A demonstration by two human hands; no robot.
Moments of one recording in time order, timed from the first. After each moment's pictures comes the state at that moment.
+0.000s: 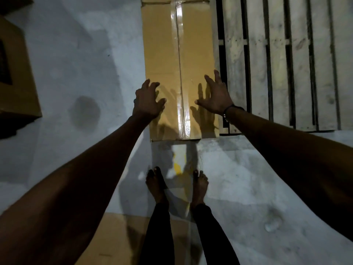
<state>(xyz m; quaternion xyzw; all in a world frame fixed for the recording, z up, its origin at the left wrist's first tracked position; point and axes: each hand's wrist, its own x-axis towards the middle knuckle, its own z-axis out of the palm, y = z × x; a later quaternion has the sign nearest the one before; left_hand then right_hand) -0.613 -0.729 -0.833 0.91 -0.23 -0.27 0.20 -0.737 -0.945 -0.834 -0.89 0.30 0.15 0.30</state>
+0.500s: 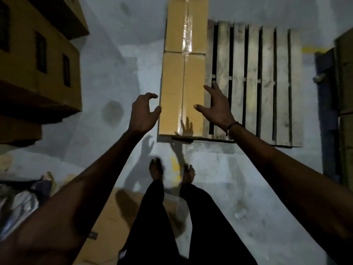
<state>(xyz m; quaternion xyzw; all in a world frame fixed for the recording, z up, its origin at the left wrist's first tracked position) -0.702 -0.653 -0.512 0.91 -0.19 -0.16 0.34 -0.807 -0.894 -0.507 -0.88 0.26 0.05 0.40</state>
